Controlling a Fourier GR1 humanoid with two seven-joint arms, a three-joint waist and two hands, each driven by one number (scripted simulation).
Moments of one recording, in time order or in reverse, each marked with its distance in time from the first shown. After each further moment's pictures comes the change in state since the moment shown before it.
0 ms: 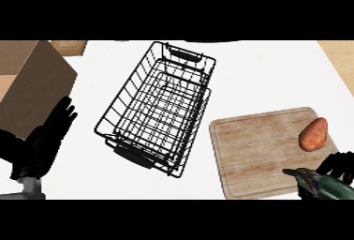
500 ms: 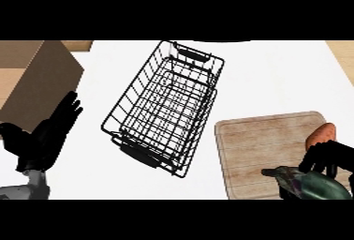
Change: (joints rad) left arm -0.049 -0.010 -0.007 0.021 -0.012 -0.024 0.006; right arm -0.229 0.041 0.100 -0.085 -0.018 0.164 0.216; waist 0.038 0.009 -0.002
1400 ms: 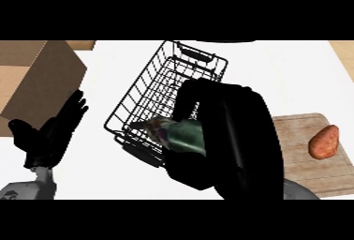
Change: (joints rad) left arm -0.023 -0.032 -0.004 0.016 -0.032 -0.007 0.007; right arm -0.806 0.487 0.237 0.358 0.169 0.232 0.453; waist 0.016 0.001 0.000
